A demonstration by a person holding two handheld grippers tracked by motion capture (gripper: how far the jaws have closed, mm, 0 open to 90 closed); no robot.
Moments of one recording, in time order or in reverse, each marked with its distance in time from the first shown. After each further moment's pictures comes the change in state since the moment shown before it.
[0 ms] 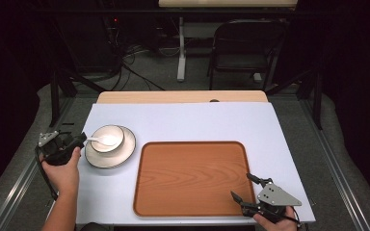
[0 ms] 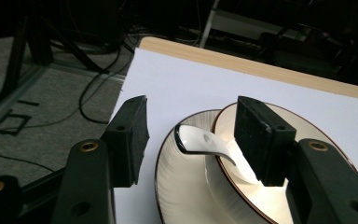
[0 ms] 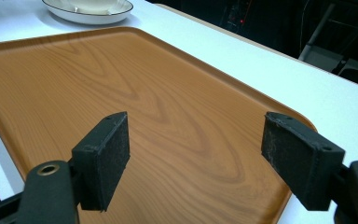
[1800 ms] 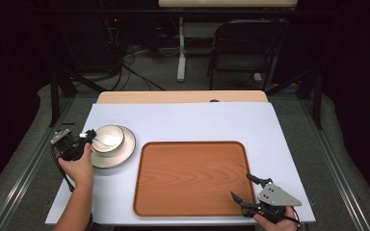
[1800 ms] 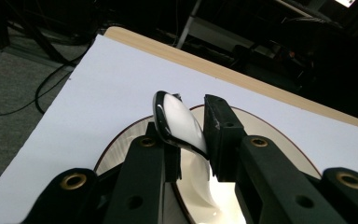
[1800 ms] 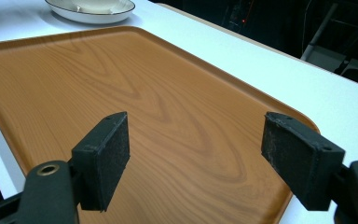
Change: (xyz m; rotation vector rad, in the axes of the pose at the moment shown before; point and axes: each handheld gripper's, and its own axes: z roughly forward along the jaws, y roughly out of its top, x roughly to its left) left arm -0.015 -0.011 0.033 -0.034 -0.114 -0.112; right arm 0.000 0.000 0.000 0.001 0.008 -0.002
